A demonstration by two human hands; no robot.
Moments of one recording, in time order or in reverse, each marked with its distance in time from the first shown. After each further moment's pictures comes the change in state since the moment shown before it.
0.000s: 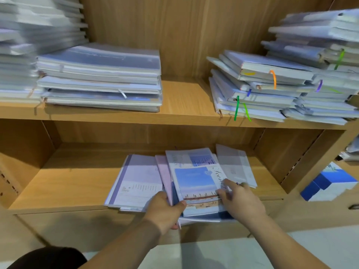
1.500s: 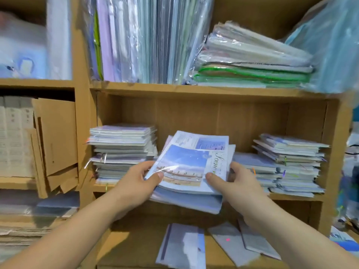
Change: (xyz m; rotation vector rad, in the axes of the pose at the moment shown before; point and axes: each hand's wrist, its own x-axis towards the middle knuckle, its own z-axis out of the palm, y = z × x) left_hand -0.261 0.181 -0.222 0.228 0.242 0.845; right_hand -0.210 -0.187 -0.257 1.083 0.158 -0.460
